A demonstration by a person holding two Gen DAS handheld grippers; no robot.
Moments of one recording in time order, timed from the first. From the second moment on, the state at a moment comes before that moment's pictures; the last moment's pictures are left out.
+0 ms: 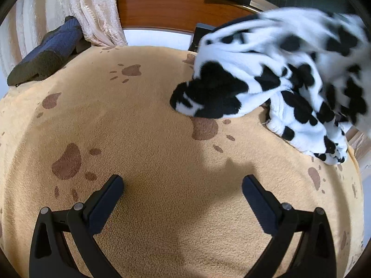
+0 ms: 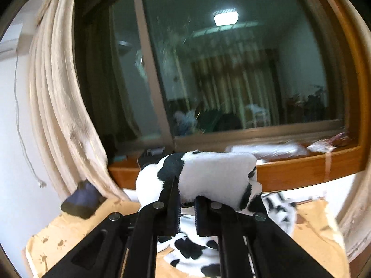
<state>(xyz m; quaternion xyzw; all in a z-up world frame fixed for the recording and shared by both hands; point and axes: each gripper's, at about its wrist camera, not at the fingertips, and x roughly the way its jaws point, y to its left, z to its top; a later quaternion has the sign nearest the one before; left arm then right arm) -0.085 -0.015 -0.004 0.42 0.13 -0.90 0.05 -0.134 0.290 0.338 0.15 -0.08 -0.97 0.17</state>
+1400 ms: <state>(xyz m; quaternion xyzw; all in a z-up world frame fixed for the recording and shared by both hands) 0.035 0.121 0.087 0.22 -0.14 -0.93 -0.27 0.072 0.347 0.303 0.12 -0.08 -0.98 0.16</state>
